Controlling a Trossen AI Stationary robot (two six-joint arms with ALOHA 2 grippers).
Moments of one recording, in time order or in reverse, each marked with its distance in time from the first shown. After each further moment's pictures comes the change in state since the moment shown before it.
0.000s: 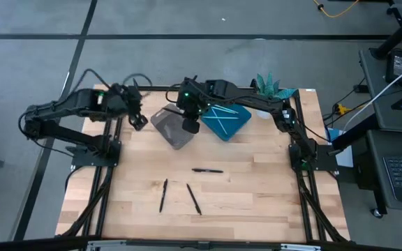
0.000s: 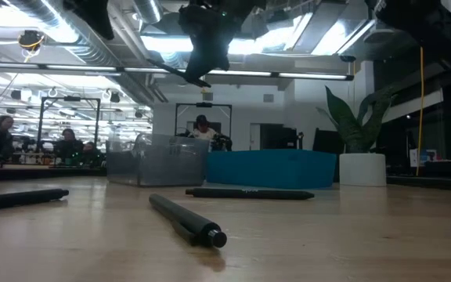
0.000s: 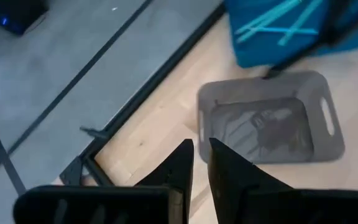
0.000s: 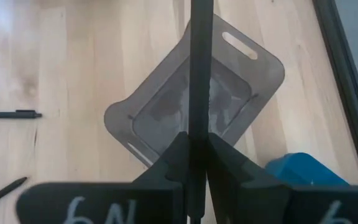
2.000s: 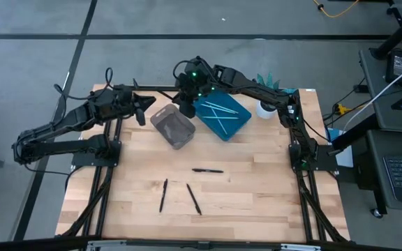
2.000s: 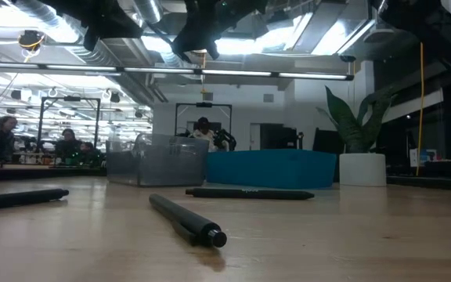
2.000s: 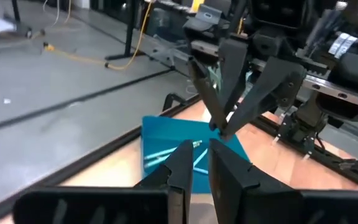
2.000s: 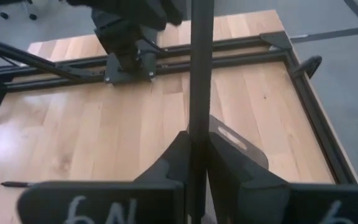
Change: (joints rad) left arm 0.319 -0.415 -0.617 1.042 0.468 0.098; right arm -0.092 -0.045 -0.001 0.271 -0.201 0.003
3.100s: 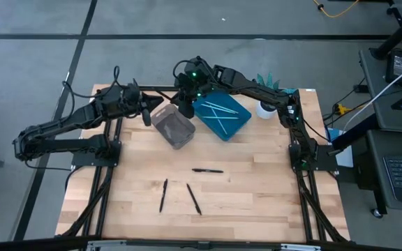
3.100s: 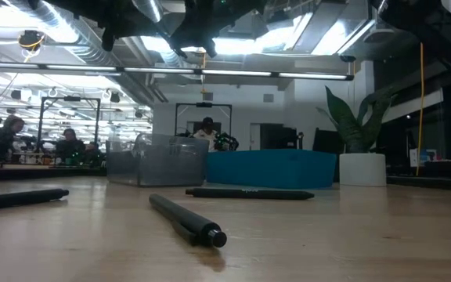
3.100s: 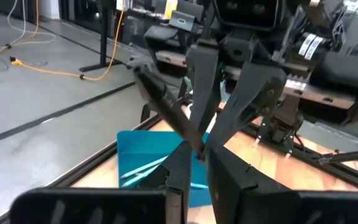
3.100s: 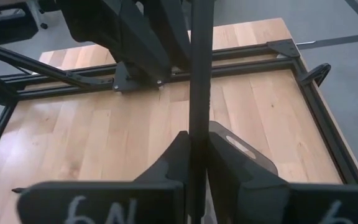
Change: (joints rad) left arm 0.000 0.103 -0.001 0.153 0.090 0.054; right arm 0.005 0.000 0.000 0.035 -0.028 0.022
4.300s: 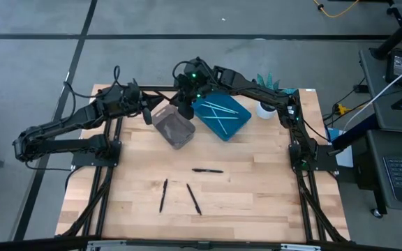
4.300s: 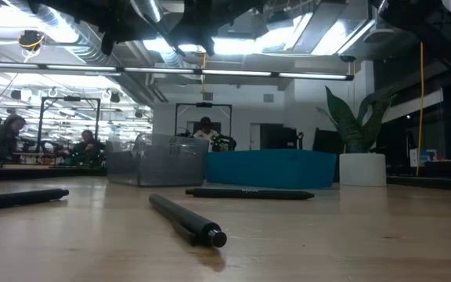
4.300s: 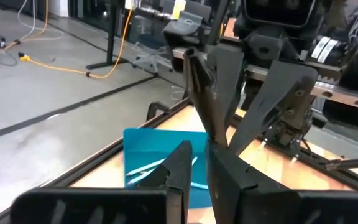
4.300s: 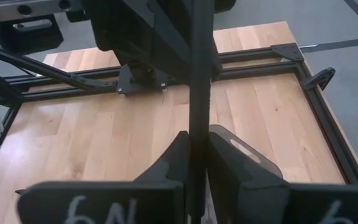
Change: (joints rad) left arm 0.024 0.002 -0.022 0.023 -0.003 -0.022; right arm 0.014 0.000 0.000 0.010 -0.001 0.003
